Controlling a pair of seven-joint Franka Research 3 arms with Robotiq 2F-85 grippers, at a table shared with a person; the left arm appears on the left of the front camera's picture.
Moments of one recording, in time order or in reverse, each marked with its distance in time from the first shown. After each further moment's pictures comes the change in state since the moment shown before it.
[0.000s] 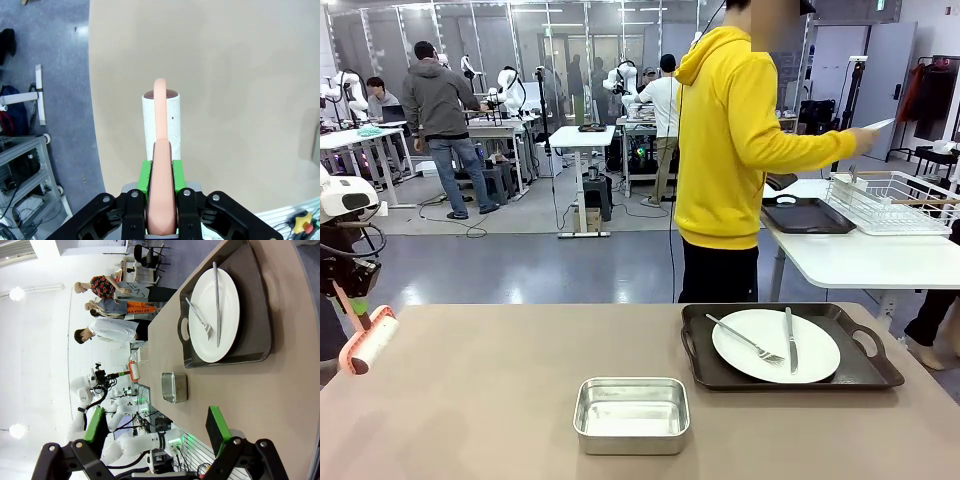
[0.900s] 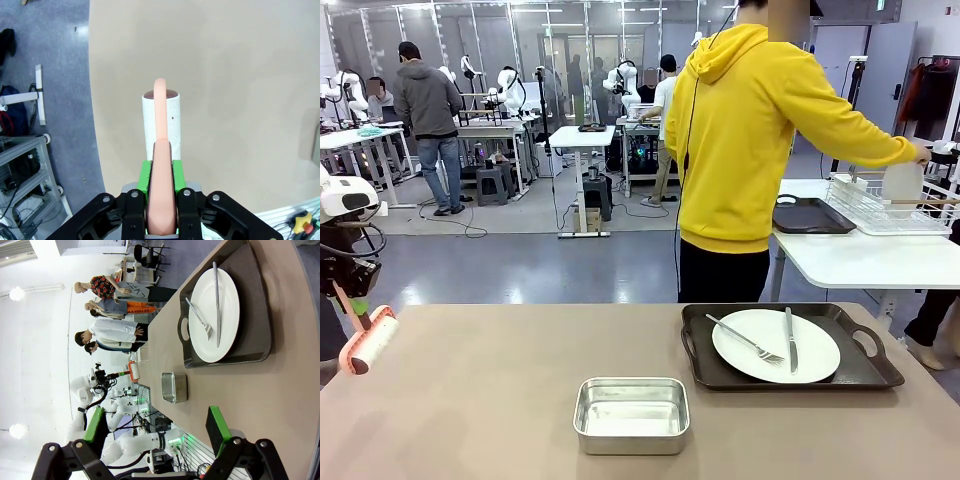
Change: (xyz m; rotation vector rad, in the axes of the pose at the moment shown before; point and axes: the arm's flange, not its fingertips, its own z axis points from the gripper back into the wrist) left arm 0.000 0.000 0.000 0.000 0.000 0.000; right arm 0.000 0.000 0.000 0.000 0.000 0.000
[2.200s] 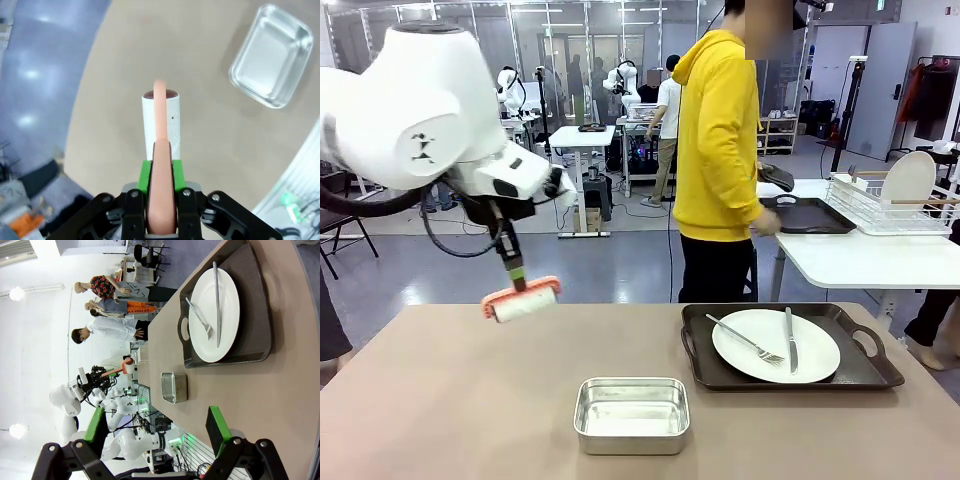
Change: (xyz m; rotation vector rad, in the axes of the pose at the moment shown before) left arm 0.013 -0.272 0.073 0.046 -0.179 -1.131; right arm 0.000 0.000 0.000 0.000 0.001 0.000
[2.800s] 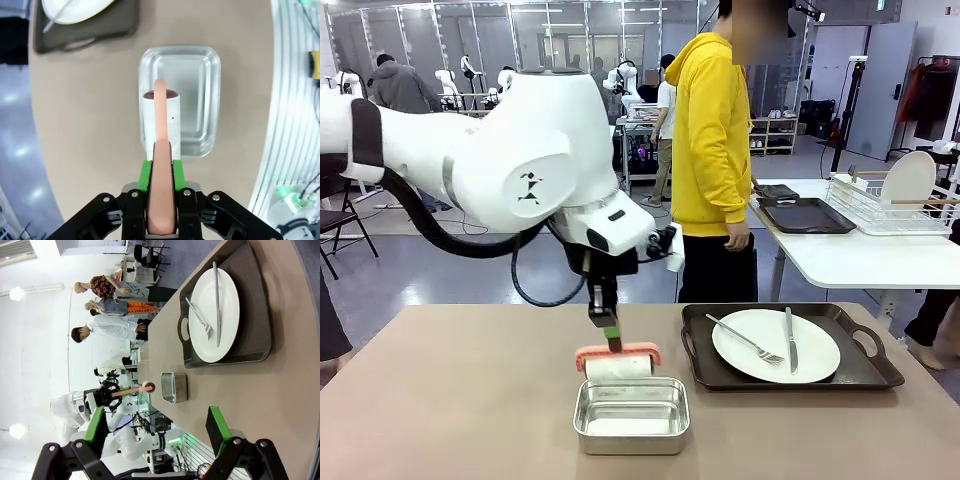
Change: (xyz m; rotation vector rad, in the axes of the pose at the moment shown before) left arm 0.098 -0.110 -0.026 -0.194 -0.082 -0.383; right arm 0.000 0.000 0.000 0.000 0.000 0.000
